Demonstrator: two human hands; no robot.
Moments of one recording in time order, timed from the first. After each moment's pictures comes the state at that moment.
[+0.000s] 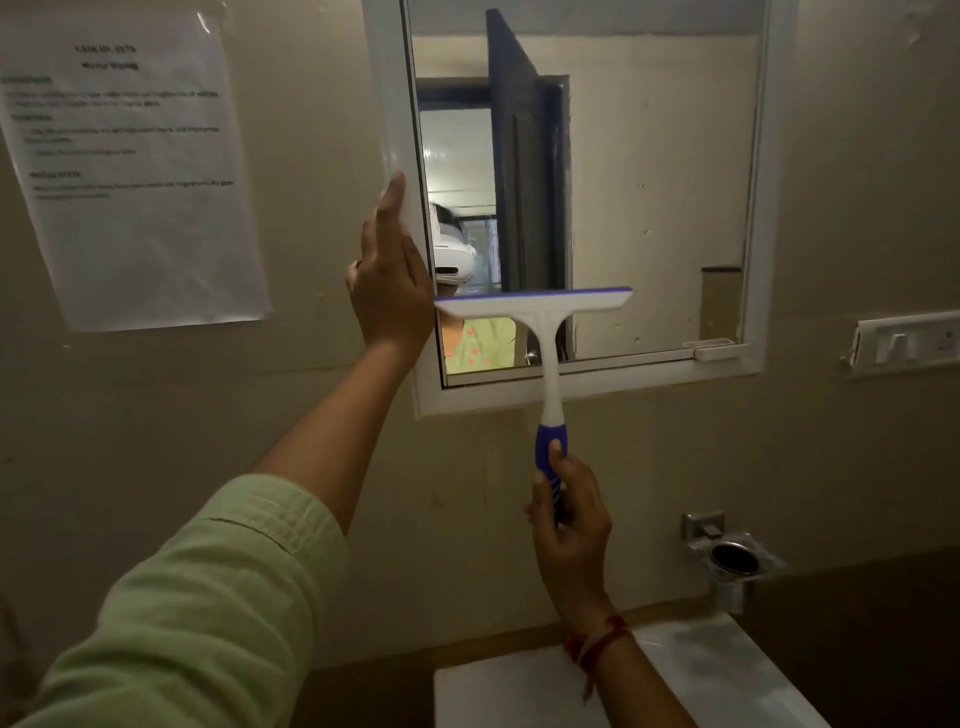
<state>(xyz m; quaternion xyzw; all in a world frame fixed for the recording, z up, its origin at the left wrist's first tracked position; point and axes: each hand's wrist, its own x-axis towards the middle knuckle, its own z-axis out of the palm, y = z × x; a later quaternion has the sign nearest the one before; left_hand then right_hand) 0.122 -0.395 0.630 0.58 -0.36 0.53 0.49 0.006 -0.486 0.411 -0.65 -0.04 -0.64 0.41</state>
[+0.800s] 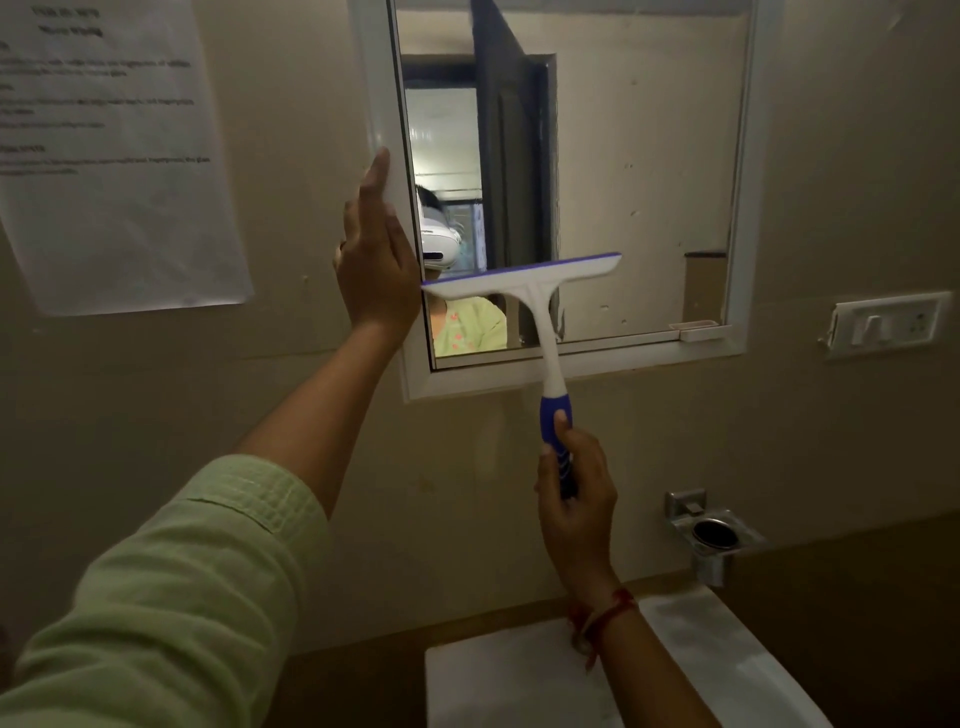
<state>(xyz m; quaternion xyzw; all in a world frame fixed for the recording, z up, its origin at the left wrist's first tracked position) 0.133 -0.399 0.631 0.56 -0.36 0.53 0.53 -0.007 -0.494 0.421 -0.66 -0.01 -0.65 0.38</state>
